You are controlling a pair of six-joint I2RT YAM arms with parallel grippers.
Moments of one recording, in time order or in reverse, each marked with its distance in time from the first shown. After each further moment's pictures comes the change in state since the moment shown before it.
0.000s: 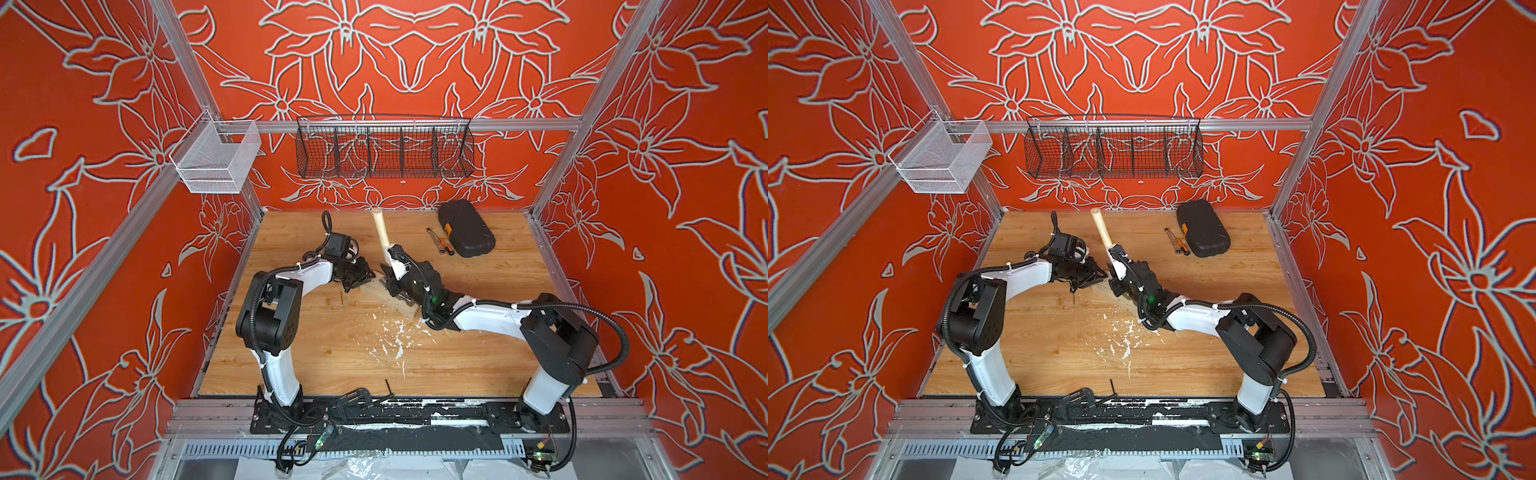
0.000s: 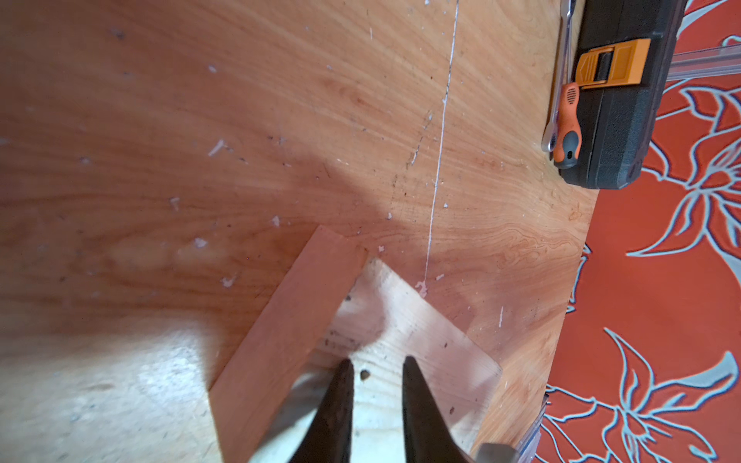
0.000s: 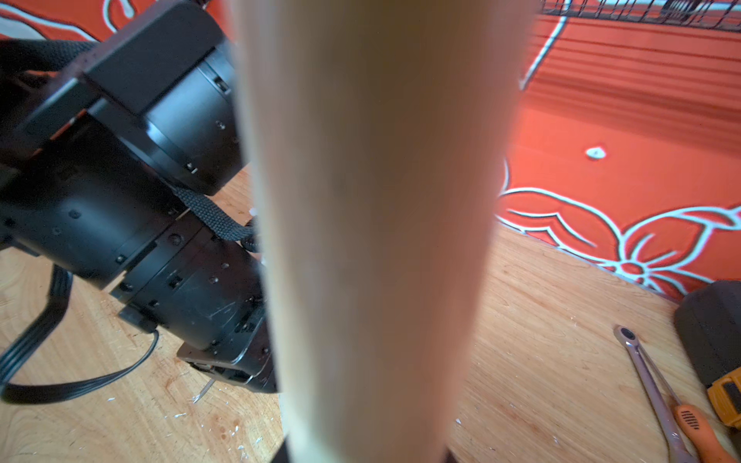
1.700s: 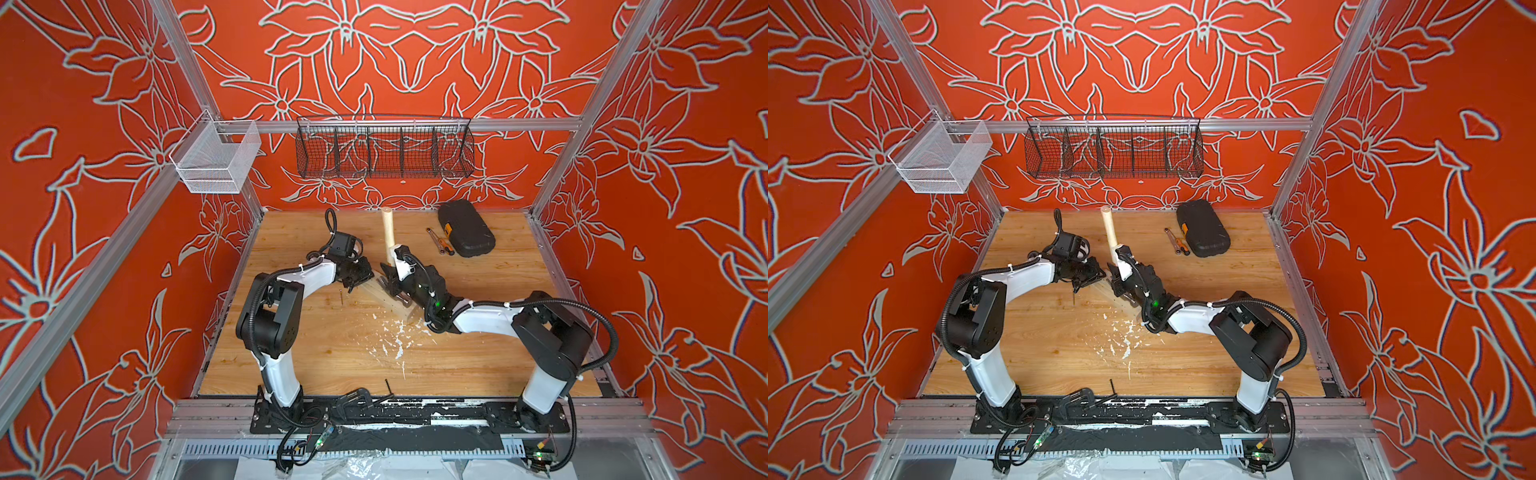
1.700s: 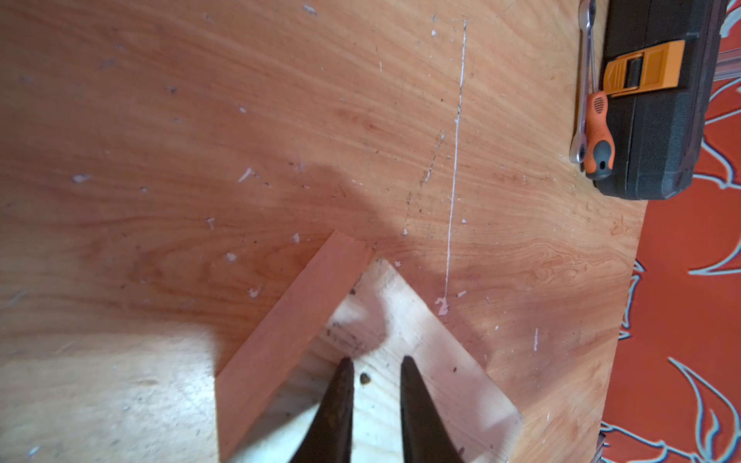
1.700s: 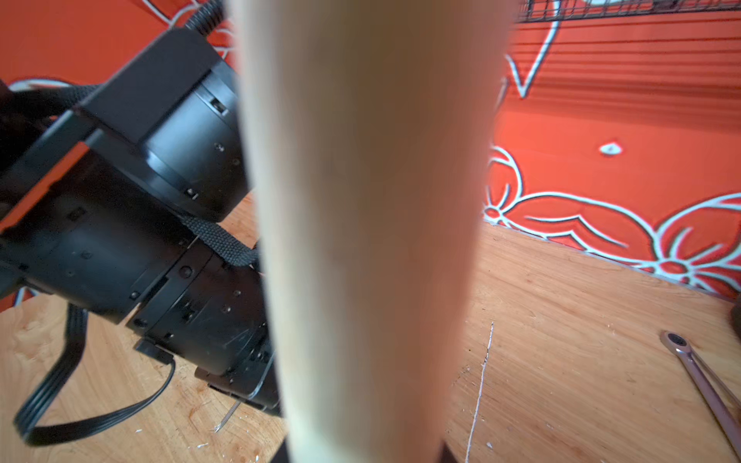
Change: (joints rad) left arm -0.041 -0.022 0.015 -0.027 -0.140 0.033; right arm -0.013 0.037 -0.113 0.271 -0.049 0.088
